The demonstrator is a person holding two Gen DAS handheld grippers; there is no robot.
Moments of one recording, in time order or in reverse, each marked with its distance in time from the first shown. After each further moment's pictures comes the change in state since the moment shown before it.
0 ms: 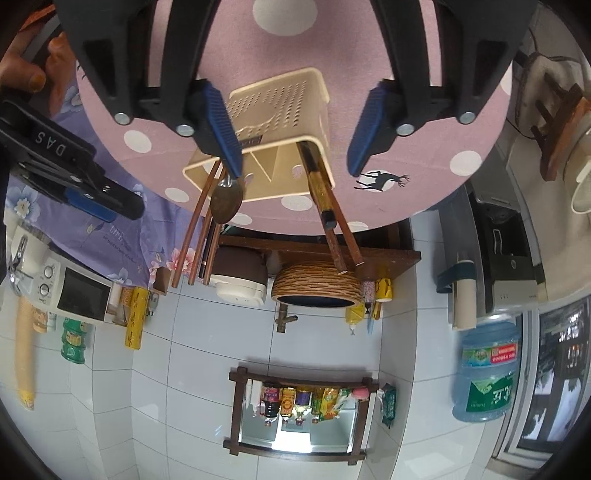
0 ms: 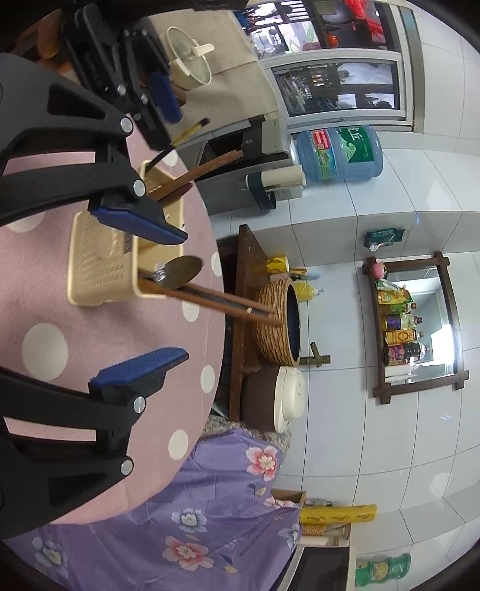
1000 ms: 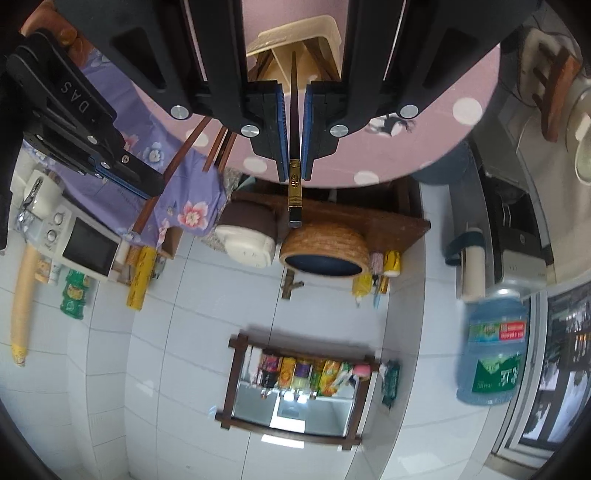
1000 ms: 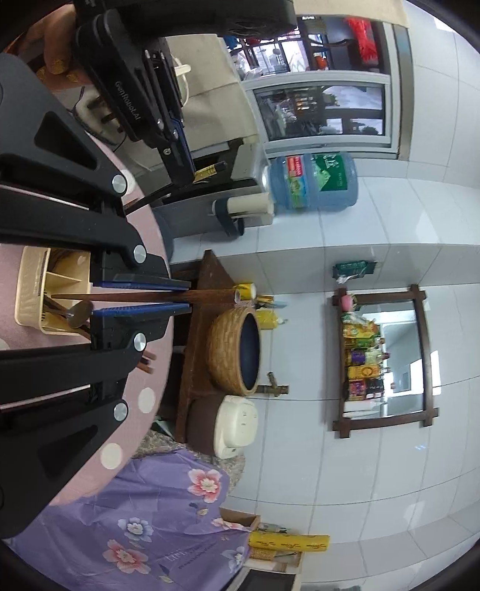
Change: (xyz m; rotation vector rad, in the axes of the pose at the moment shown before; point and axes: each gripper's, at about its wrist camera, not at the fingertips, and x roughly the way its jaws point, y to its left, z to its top) left arm 0.003 0.003 0.103 -0.077 -0.021 -0.053; right arm 0.004 0.041 0.114 -0.062 -0.053 0.079
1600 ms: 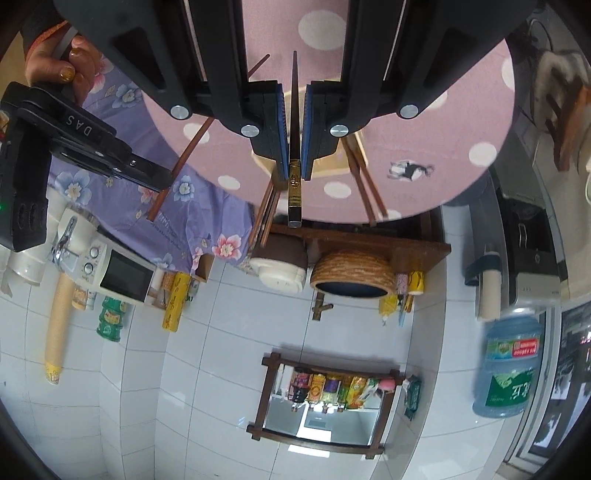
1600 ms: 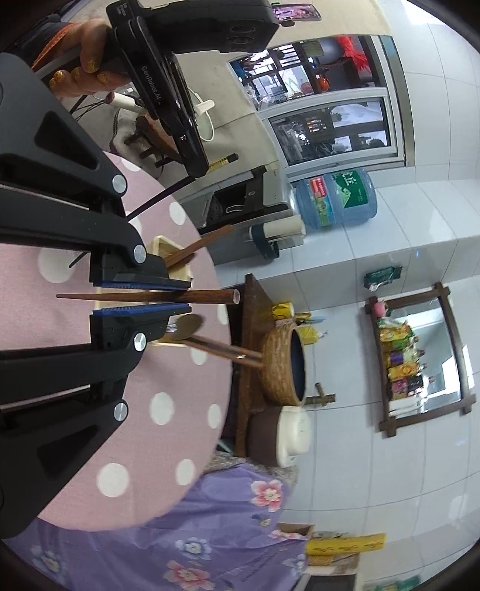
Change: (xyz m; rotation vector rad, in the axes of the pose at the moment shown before) left arm -0.063 -0.007 -0.046 0.039 0.023 -0.120; right arm -0.070 -0.022 -0.069 0.080 0.079 0.116
